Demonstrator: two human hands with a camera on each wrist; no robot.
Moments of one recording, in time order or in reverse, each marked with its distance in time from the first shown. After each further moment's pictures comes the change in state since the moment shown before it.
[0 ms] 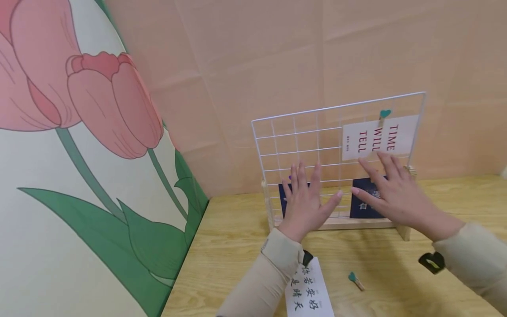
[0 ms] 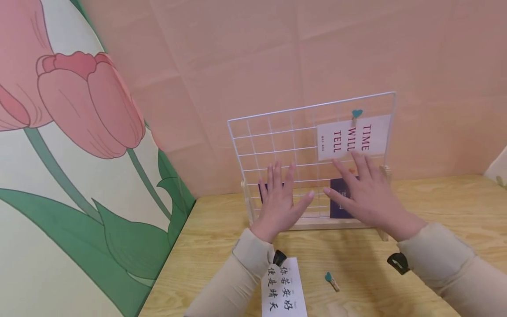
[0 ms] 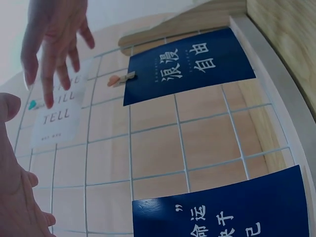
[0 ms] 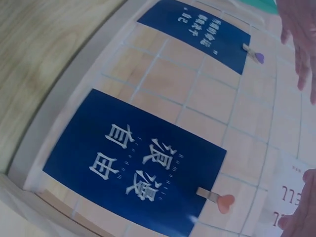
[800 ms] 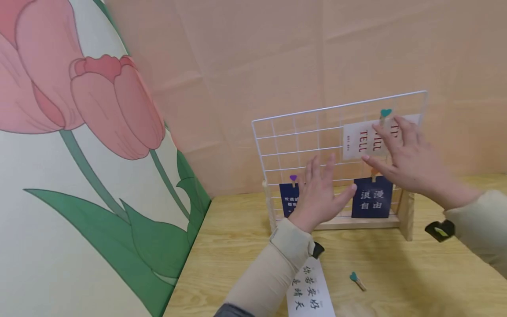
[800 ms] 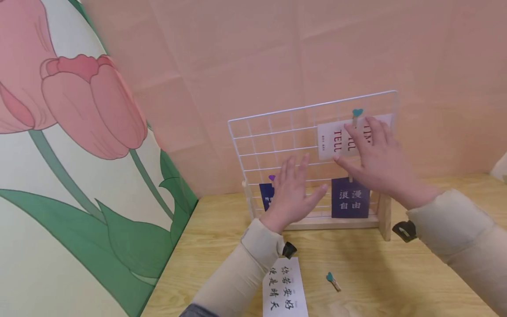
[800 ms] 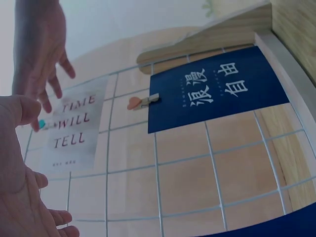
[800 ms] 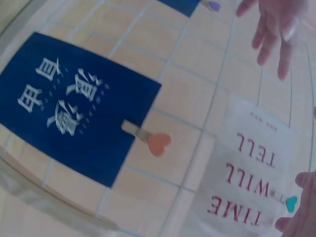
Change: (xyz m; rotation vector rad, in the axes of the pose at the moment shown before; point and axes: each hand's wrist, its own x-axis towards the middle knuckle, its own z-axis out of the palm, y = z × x) left_hand 0.024 0.025 -0.006 0.015 -0.059 0.008; right_hand 0.042 0.008 -0.052 0.008 0.028 0.081
